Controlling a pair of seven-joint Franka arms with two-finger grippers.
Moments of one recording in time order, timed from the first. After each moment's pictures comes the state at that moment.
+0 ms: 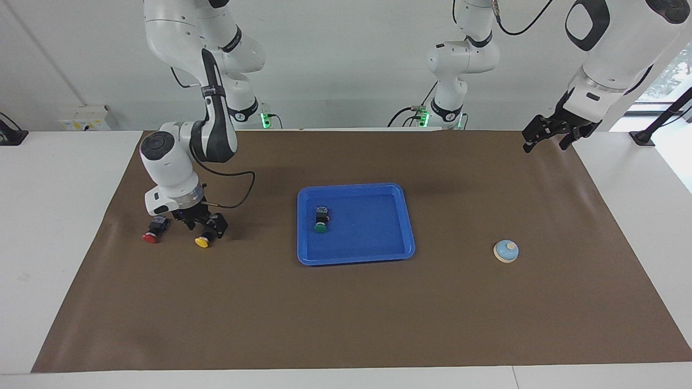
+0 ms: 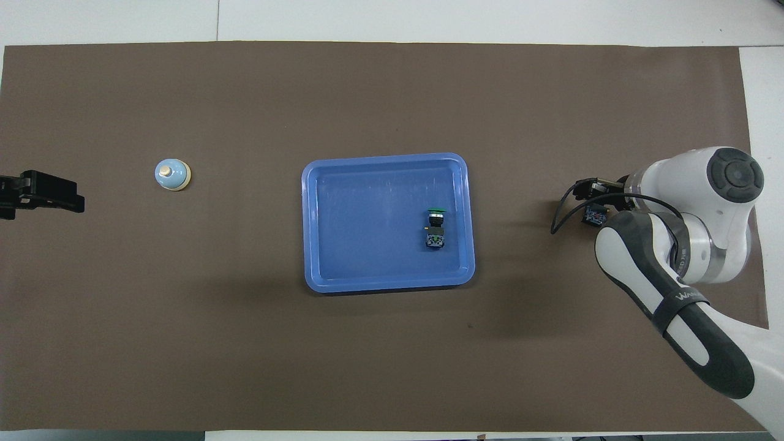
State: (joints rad) left arm -0.01 -0.05 0.00 -1.68 -0.02 1.58 -0.02; right arm -0.03 0.23 0.00 -2.16 -0.01 2.46 0.32
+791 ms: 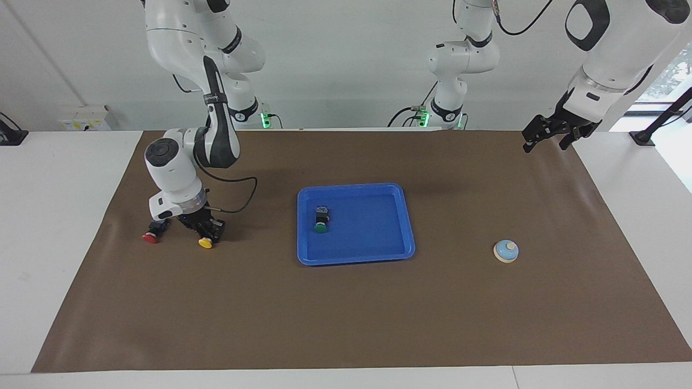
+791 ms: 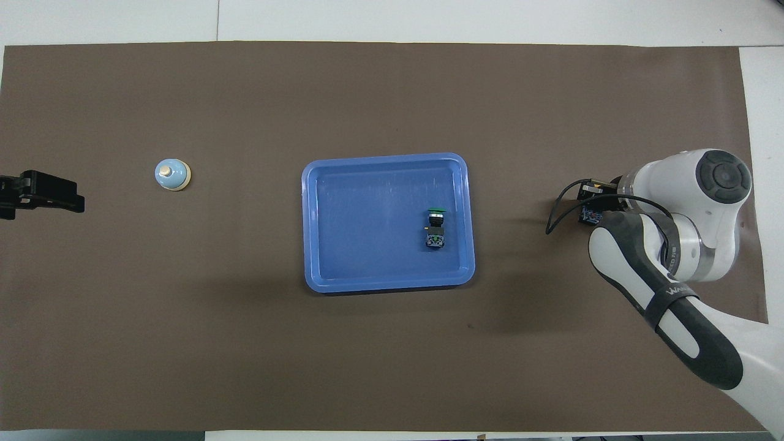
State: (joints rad) left arm -0.01 -0.05 0.00 -1.68 -0.02 1.58 -0.02; right arm -0.03 0.25 0.01 -2.16 -0.01 2.48 0.32
